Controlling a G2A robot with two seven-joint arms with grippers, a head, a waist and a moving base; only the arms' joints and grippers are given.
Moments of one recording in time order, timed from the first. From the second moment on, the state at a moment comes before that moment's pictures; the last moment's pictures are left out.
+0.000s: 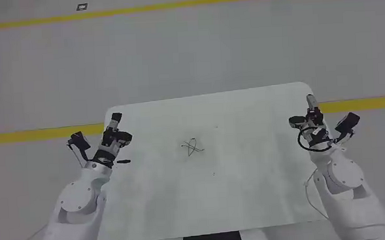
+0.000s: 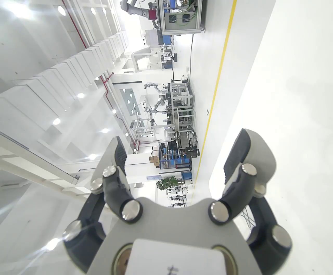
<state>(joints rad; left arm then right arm) 1.74 -1.14 -1.59 -1.86 -0.27 0.00 -0.22 -1.73 -1.15 1.60 -1.80 0.42 0.00 0.00</state>
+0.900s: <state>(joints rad) 1.58 -1.11 -1.46 -1.94 -0.01 0.18 -0.59 -1.73 -1.15 1.60 -1.80 0.42 0.00 0.00</state>
